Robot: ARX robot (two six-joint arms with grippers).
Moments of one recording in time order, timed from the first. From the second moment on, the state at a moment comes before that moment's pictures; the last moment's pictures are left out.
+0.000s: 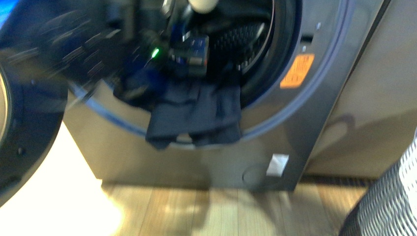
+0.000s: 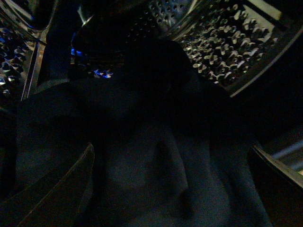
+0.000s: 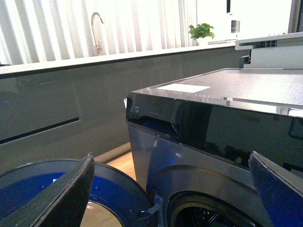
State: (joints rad) left arm -0.30 1.95 0.98 0.75 -0.02 0.01; right arm 0.58 1.26 1.49 0.00 -0.22 0.11
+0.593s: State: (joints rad) left arm -0.14 1.03 0.45 0.60 -0.06 0.02; right arm 0.62 1.23 1.49 -0.16 0.16 0.06
